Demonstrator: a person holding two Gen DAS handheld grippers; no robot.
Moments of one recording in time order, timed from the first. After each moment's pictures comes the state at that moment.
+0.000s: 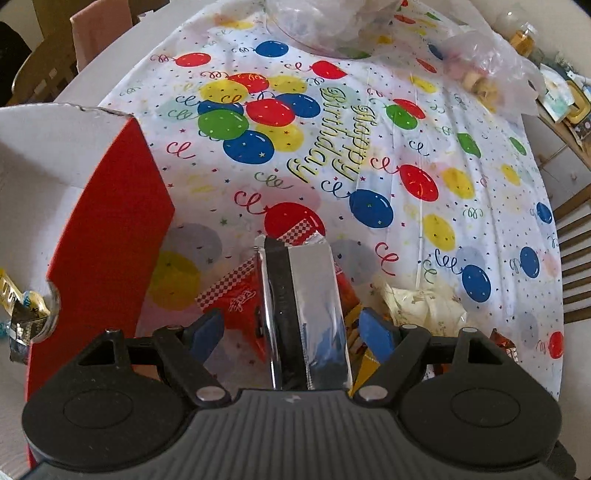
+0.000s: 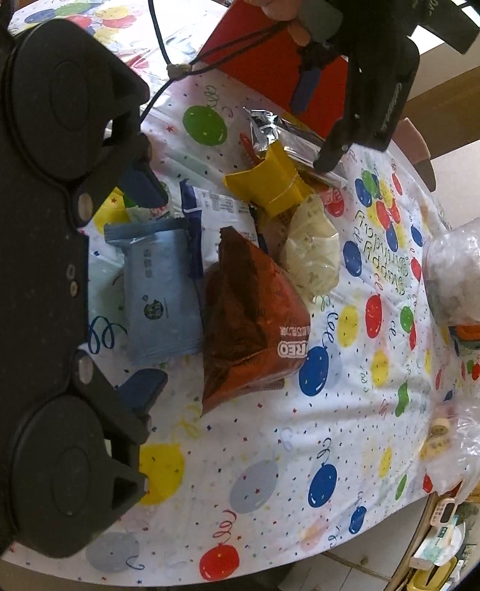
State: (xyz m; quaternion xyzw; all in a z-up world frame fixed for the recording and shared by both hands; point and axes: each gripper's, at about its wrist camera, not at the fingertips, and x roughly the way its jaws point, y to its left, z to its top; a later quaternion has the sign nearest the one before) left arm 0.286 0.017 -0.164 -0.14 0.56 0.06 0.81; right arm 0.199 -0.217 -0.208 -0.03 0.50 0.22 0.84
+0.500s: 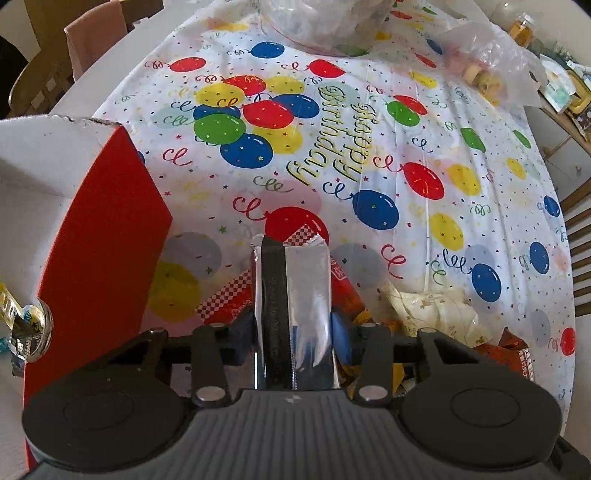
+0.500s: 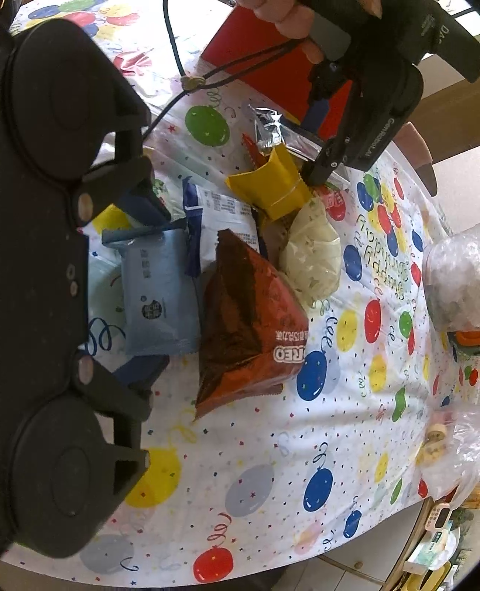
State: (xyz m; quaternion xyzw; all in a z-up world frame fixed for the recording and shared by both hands) left arm 0.291 0.016 -0.169 -0.12 0.56 0.07 0.82; right arm 0.199 -0.218 -0.207 -0.03 0.50 0.22 0.84
